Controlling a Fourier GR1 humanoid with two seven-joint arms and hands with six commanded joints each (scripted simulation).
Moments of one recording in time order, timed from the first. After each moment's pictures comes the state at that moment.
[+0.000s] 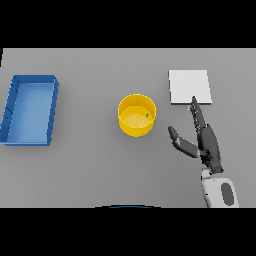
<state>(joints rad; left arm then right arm) -1.65 0.55 -0.39 -0.14 -0.67 -0.24 -0.07 0.05 -0.05 0.11 -1.67 0.19 -0.01 -0.13</state>
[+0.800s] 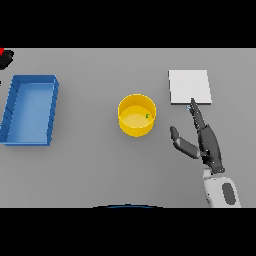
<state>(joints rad) -1.04 0.57 -0.09 -0.24 -0.19 0.14 0.11 0.05 -0.08 0.12 -1.65 0.20 0.00 -0.15</state>
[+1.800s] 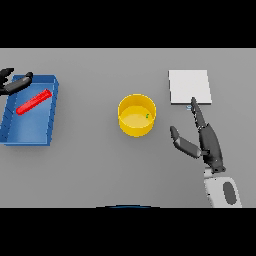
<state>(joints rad) -0.56 0.67 -0.21 -1.05 -0.03 -0.04 0.52 0.04 -0.09 0.12 -1.66 0.22 -0.01 -0.14</state>
